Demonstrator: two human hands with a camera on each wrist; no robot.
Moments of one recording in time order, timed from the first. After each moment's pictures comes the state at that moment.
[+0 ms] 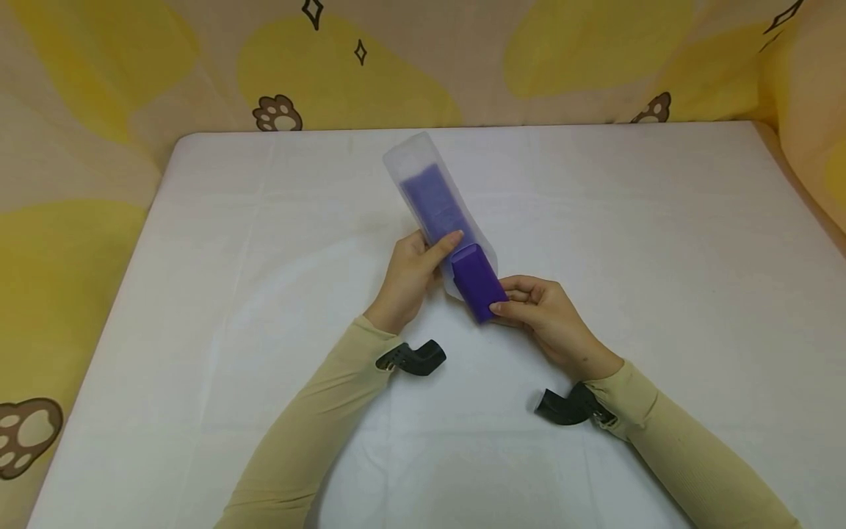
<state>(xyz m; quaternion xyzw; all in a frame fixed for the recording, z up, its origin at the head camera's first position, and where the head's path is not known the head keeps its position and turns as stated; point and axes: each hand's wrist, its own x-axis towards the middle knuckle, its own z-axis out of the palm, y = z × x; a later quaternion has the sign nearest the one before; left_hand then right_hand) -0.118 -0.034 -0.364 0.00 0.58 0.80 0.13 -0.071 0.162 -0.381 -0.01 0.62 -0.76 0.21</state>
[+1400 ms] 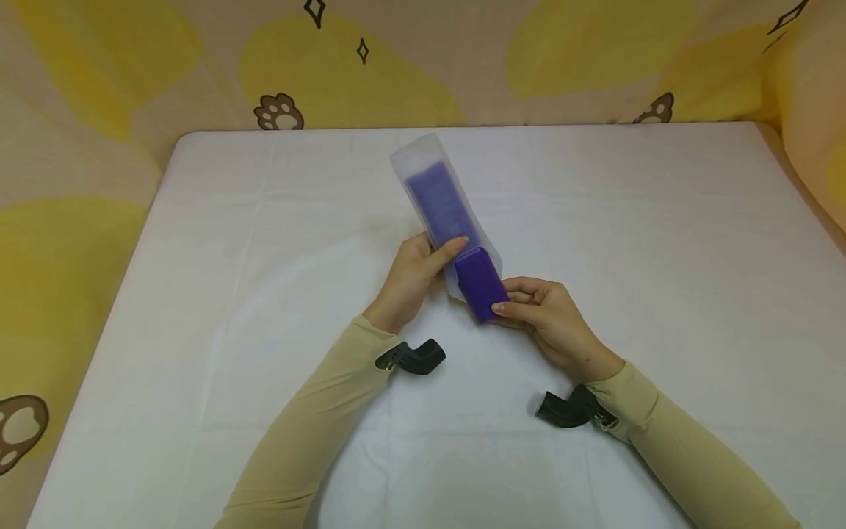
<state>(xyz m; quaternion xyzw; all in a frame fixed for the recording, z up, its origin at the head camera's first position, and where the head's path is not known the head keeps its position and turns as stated) -0.119 -0.037 -0.364 0.03 0.58 0.79 0.16 -0.071 0.161 -0.382 0.00 0.58 -0.79 0.20</state>
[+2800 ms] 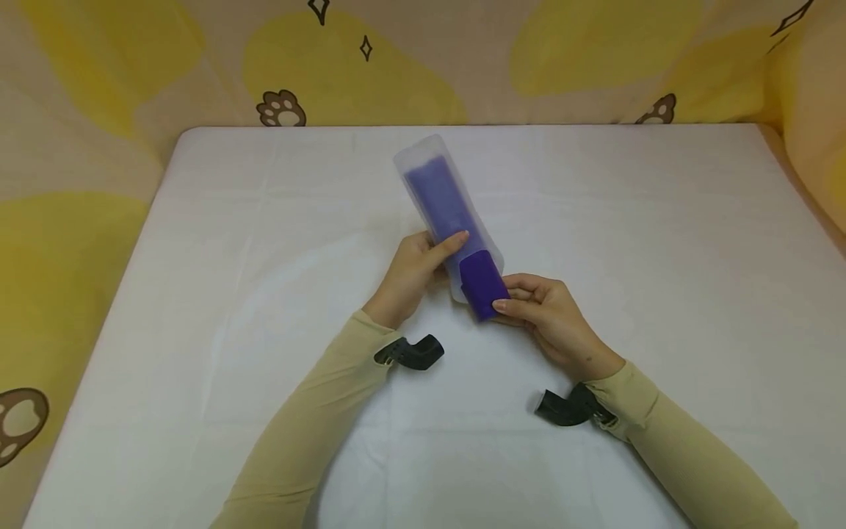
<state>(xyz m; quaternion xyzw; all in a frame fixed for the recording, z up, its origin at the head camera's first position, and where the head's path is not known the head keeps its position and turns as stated) -0.120 -0.038 -0.362 0.01 0.60 0.78 0.16 -0.070 0.161 -0.380 -0.03 0.58 -0.79 0.20</state>
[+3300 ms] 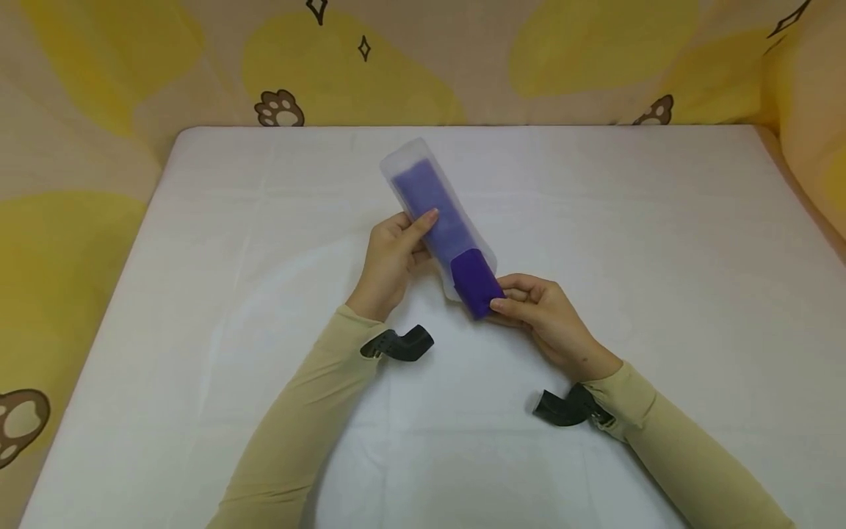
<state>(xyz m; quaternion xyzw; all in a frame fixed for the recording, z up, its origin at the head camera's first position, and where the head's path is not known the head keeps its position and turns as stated) -0.129 -0.052 -0.351 -0.03 0.55 0.83 0.09 -0.071 0.161 -0.383 -0.04 0.58 -0.79 0.21</state>
